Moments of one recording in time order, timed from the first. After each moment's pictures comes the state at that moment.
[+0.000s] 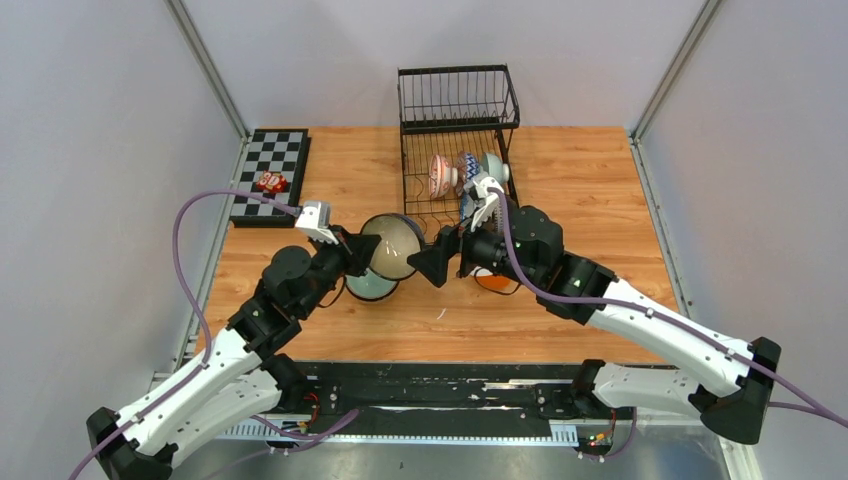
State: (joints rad) left arm -0.72 0.66 0.59 -0.01 -0.23 -0.50; right arm 0.98 1.04 1.03 -0.15 -0.04 0.41
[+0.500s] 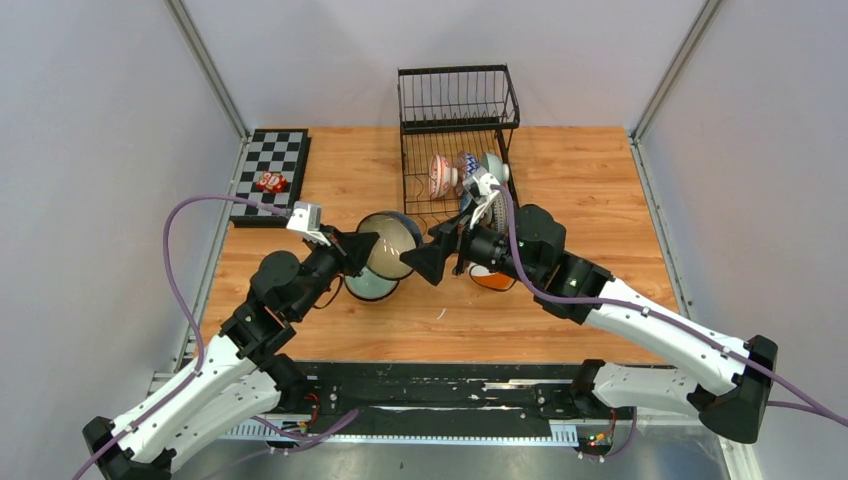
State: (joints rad) left arm -0.72 0.60 0.59 0.01 -0.20 -0.50; right arm 0.97 1.06 1.02 -0.02 -0.12 0.42
